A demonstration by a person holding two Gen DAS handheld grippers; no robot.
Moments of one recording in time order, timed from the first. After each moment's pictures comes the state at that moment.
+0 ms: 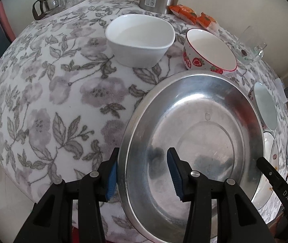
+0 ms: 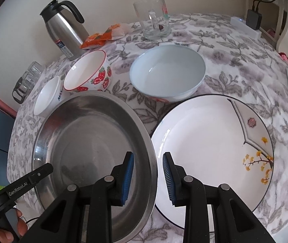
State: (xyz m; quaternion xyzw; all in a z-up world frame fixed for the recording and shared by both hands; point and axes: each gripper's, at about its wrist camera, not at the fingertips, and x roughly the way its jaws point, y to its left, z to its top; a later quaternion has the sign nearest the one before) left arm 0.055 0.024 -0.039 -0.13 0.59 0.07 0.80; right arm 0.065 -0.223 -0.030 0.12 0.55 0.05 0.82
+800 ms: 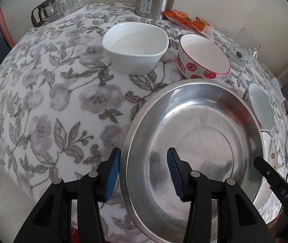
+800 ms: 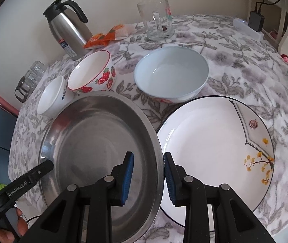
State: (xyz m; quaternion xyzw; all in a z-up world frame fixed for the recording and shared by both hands) left arm 0.055 0.016 -0.028 -0.11 0.57 0.07 0.81; right arm 0.065 -0.223 -0.026 0.12 0.55 0.06 0.82
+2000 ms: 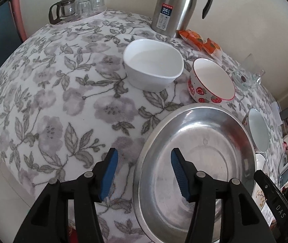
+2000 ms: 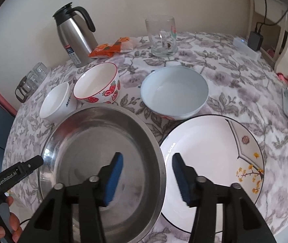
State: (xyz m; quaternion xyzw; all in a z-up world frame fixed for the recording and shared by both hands) left arm 0.048 0.041 -0.013 -0.16 0.53 0.10 0.83; right arm 0.063 -0.210 -0.004 0.08 0.51 0.05 0.85
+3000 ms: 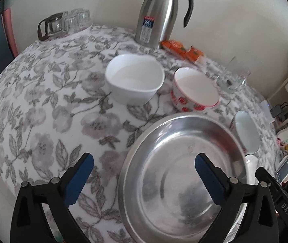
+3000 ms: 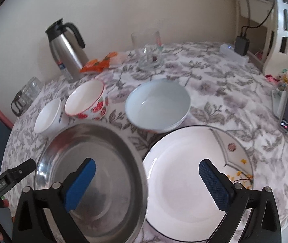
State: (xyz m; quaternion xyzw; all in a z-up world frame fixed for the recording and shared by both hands) left arm 0.050 0.027 0.001 -0.15 0.48 0.06 0.86; right arm 0.060 -0.235 0.005 0.10 0.47 0.01 0.88
